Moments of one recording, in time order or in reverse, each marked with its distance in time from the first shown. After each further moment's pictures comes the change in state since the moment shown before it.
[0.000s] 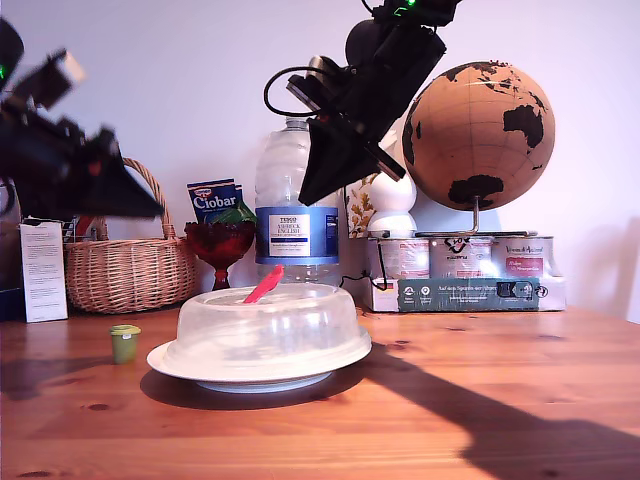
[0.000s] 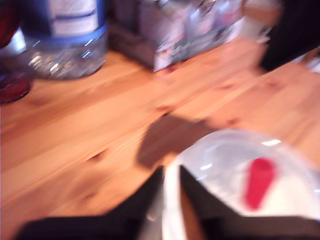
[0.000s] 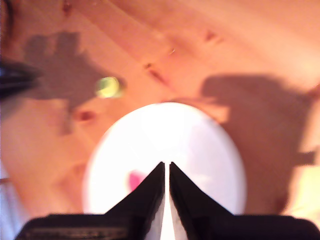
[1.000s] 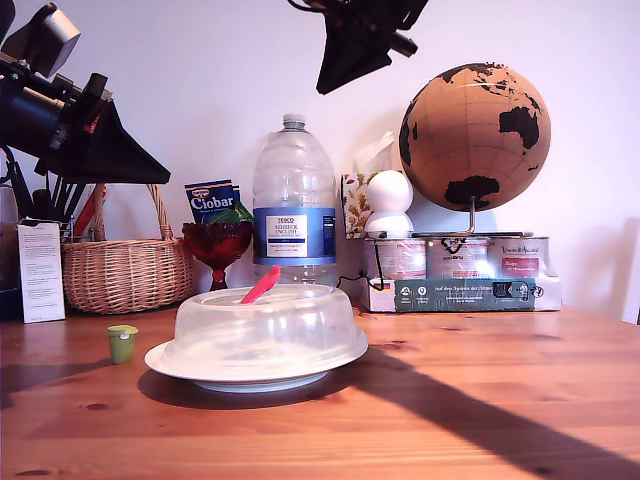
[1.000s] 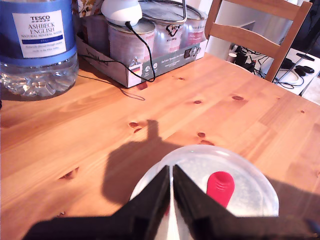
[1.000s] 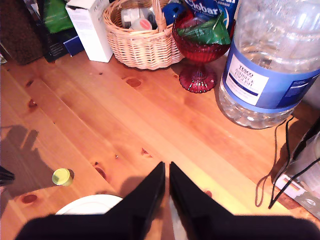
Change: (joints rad) left arm -0.002 -0.030 0.000 0.000 0.051 -0.027; right arm -0.001 -0.209 0.001 0.240 0.196 -0.058
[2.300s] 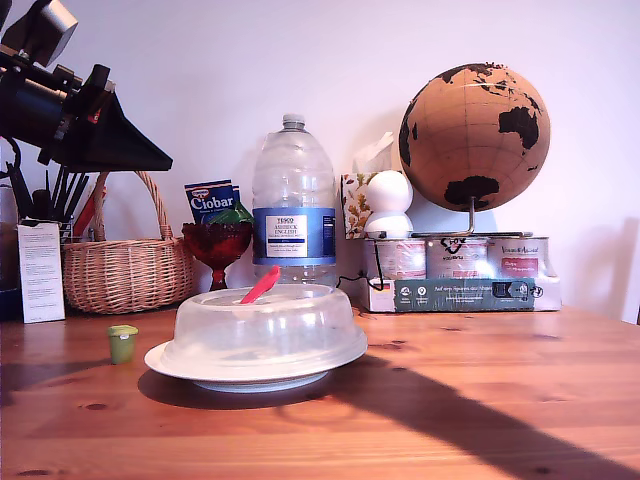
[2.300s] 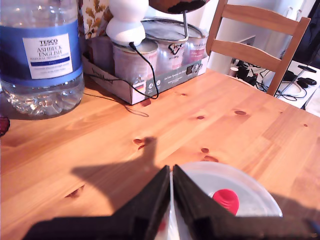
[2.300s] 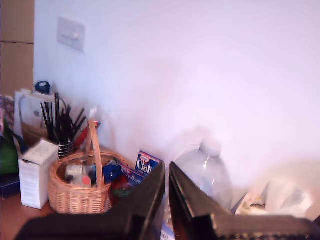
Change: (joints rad) left arm 0.000 0.000 0.000 0.076 0.000 -0.032; right arm 0.003 -0.217 -0.323 0.708 0.122 -0.060
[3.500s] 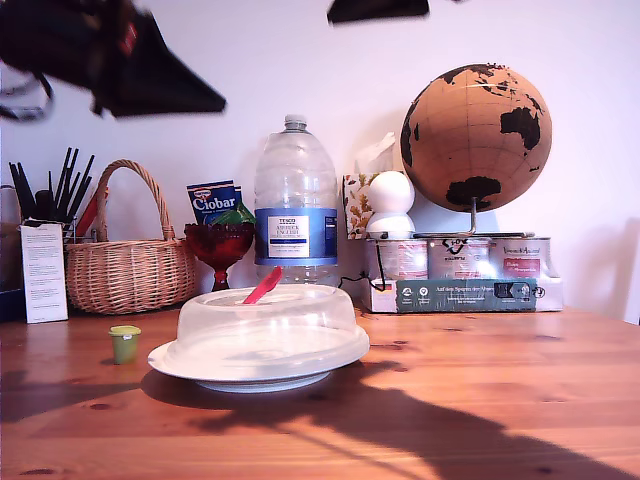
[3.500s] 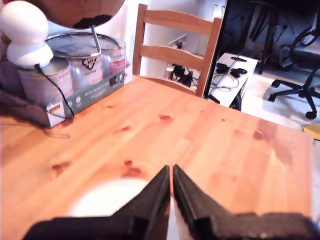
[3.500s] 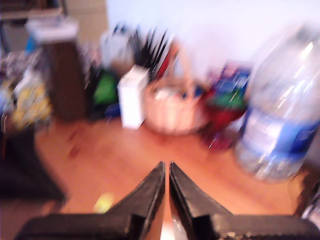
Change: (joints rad) left arm -0.197 -0.192 0.000 -0.229 0.030 0.037; right arm 0.147 -0.518 -0.939 0.248 -0.057 0.157
